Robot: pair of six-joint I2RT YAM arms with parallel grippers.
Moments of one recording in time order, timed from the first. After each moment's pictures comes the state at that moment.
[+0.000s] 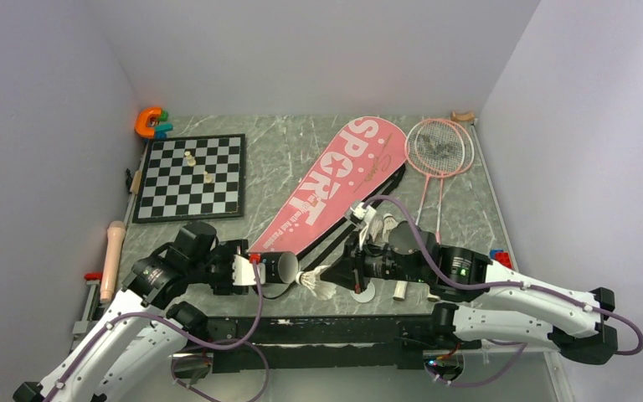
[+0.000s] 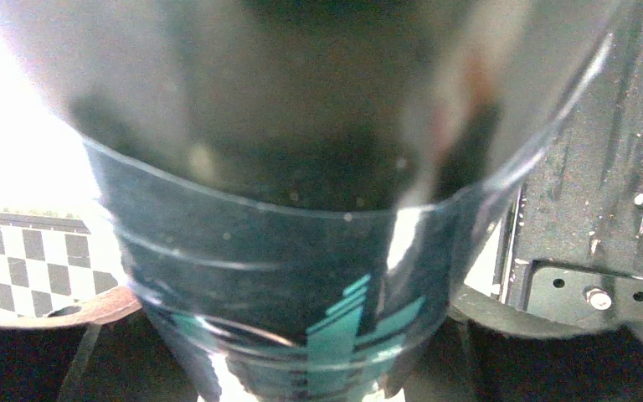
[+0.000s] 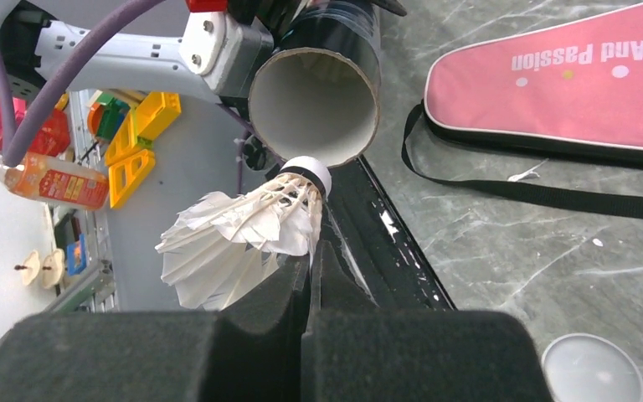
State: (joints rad) left arm -0.56 0.59 0.68 -0.93 0.37 0.95; right arm 1.22 0.80 0.88 -0.40 -0.09 0.55
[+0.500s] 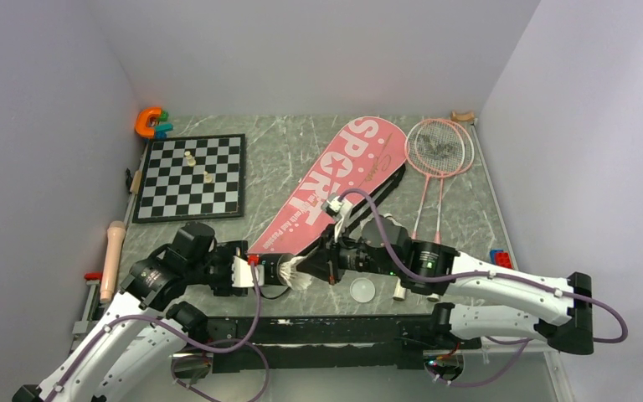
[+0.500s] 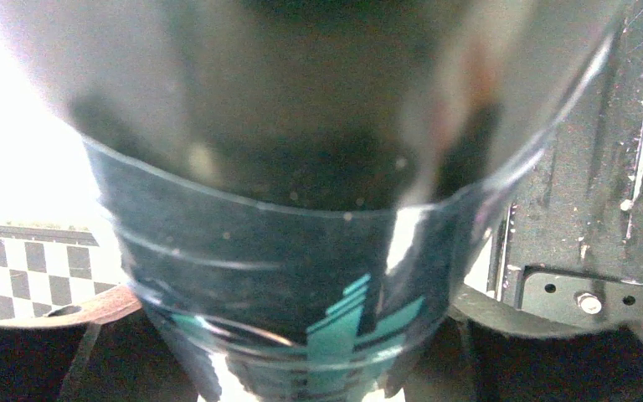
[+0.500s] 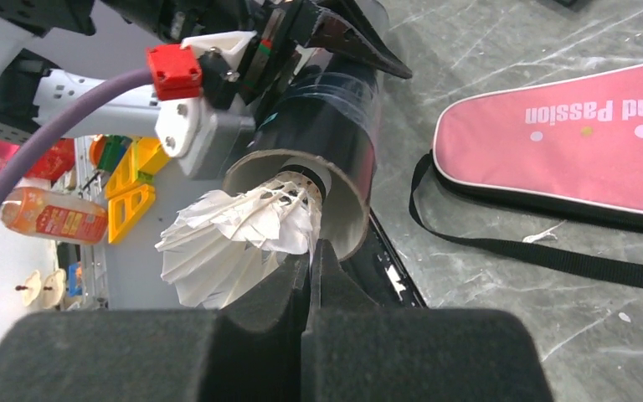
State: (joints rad) left arm -0.56 0.58 0.68 -0.93 0.40 0.95; right arm 1.21 0.98 0.88 -0.18 -0.09 0.55
